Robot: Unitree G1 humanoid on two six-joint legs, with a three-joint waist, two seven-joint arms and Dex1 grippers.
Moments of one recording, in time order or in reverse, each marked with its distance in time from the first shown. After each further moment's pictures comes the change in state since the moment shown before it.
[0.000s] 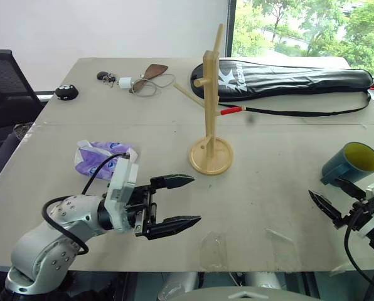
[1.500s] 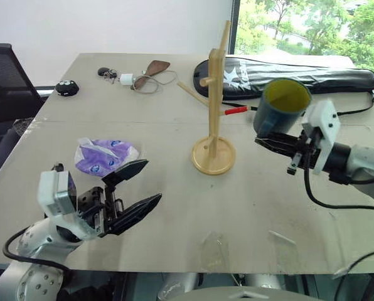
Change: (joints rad) left arm 0.200 -0.191 0.236 0.031 -0.047 -0.247 -0.005; right arm -0.848 -0.271 0.360 -0.222 0.293 0.589 -0.179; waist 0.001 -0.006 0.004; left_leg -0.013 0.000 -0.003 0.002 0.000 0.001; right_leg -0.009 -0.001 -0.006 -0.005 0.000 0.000
